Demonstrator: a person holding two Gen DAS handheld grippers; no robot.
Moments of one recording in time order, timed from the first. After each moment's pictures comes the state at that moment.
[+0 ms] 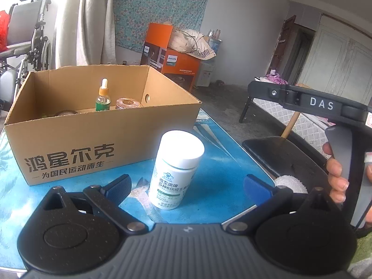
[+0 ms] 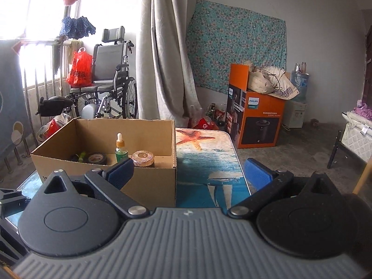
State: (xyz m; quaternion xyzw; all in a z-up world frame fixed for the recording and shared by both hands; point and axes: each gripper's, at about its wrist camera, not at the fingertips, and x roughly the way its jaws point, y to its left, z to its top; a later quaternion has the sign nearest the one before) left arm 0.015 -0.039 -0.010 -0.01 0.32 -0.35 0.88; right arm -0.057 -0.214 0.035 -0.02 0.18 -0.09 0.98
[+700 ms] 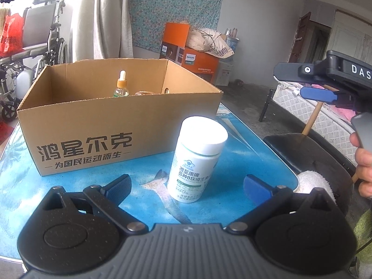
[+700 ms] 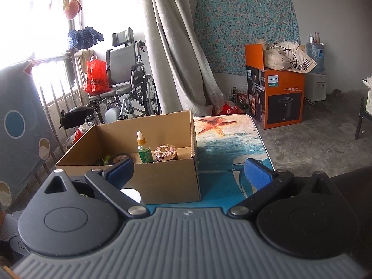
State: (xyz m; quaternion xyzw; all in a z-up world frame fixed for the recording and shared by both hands) left arm 0.012 -0.040 -0.030 0.00 0.31 -0.31 0.90; right arm -0.057 -0.238 0.033 0.09 0.21 -0.02 0.97
